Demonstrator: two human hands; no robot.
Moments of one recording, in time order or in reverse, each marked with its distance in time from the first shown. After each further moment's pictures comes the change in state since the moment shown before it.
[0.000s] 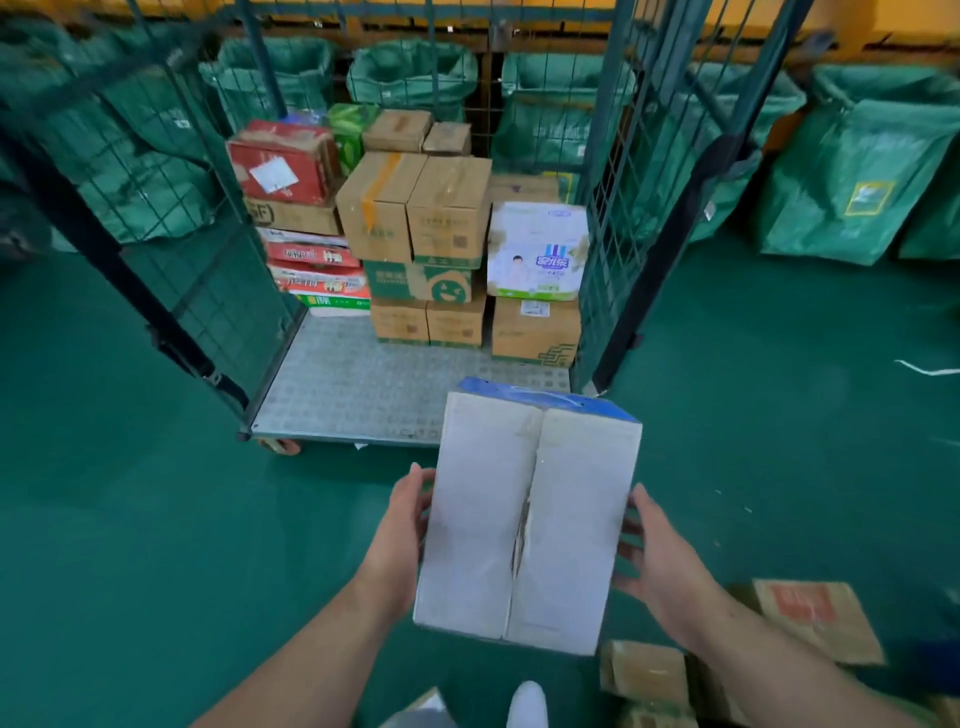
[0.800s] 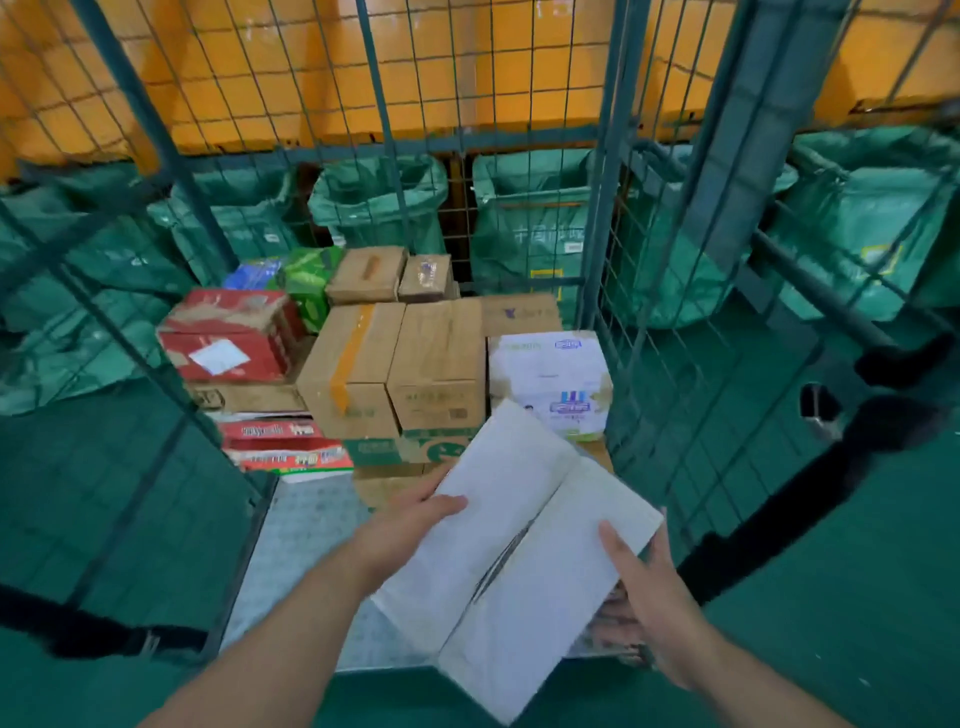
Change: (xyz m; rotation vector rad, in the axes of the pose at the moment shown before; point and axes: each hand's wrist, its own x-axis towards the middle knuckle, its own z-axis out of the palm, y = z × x) left_hand 0.336 0.366 0.066 0.593 -0.333 0.141; right_hand 0.304 -0.258 0.159 0.044 0.006 -0.061
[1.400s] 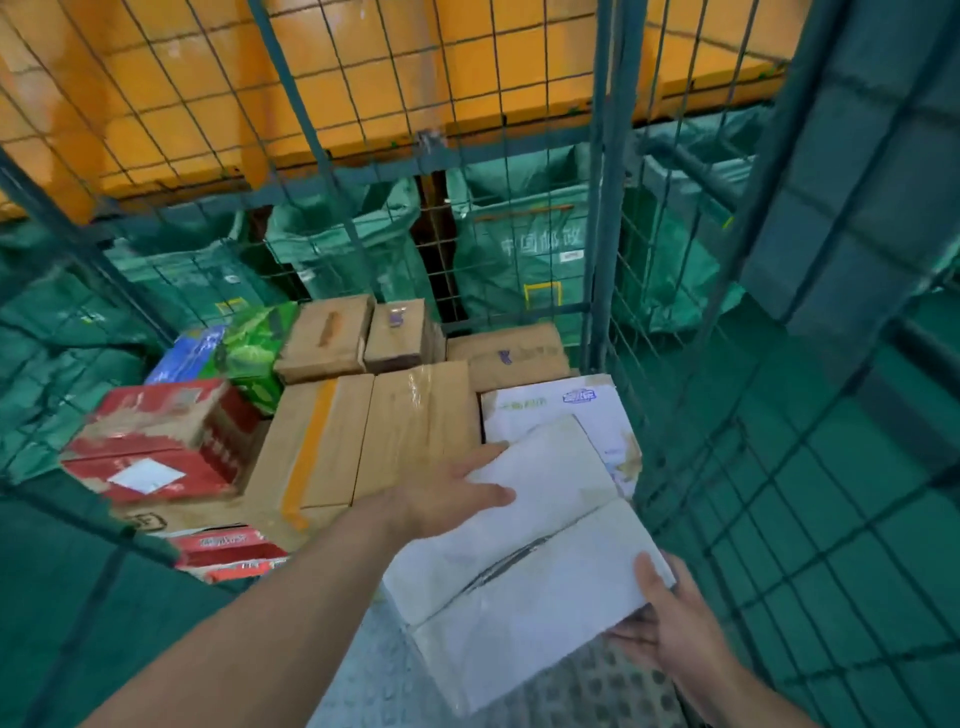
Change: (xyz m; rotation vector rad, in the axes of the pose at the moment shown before) left_hand 0.262 0.161 -0.039 0.529 -0.166 -0.052; right_hand 0.224 -0.101 0.012 0.195 0.054 0.039
